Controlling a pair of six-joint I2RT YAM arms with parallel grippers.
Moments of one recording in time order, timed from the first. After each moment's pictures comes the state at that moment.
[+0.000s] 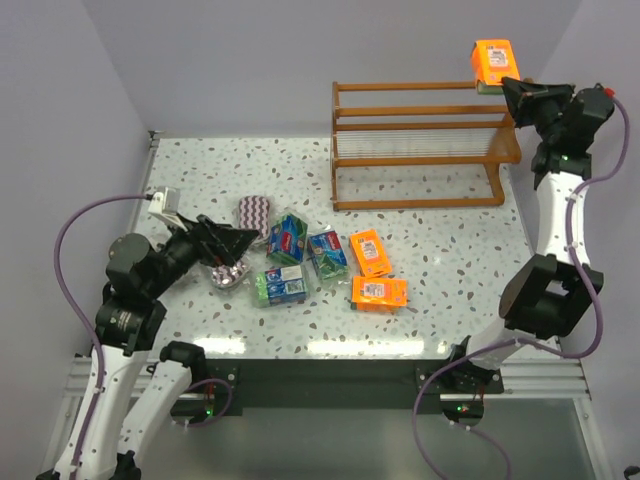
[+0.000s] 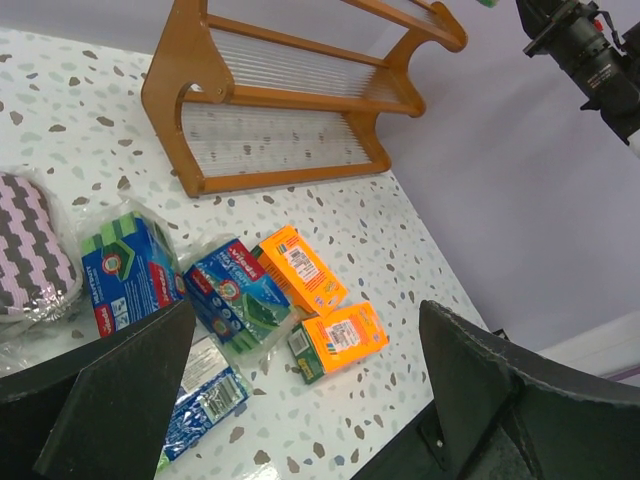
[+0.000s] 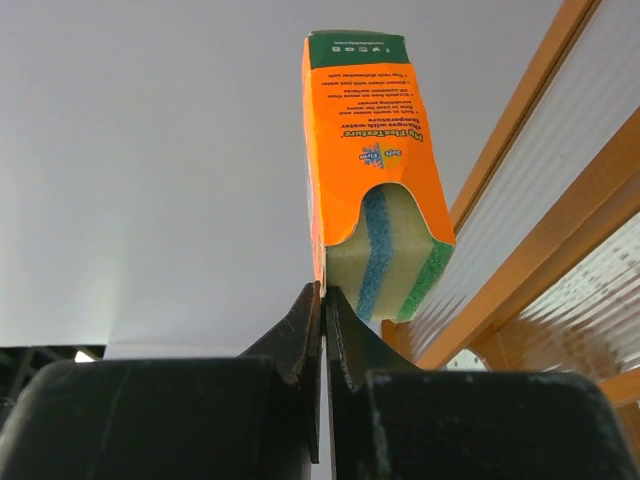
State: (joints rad) left arm -0.20 0.55 0.84 -0.37 0.43 -0.60; right arm -0.34 1.62 1.59 0.05 -0.46 1.48
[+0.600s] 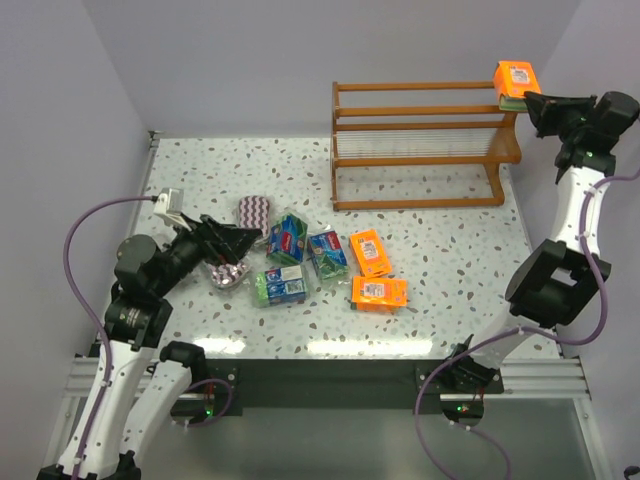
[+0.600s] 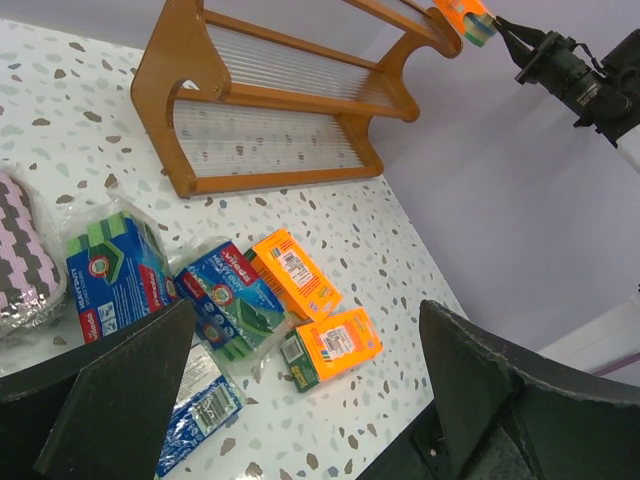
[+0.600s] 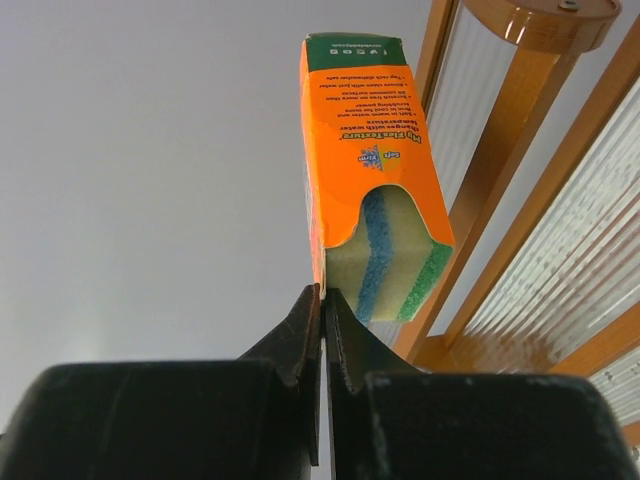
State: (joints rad) left arm -0.20 0.55 0.75 -0.26 0.44 -0.64; right arm -0.49 1.73 1.71 -0.14 -0.52 1.44
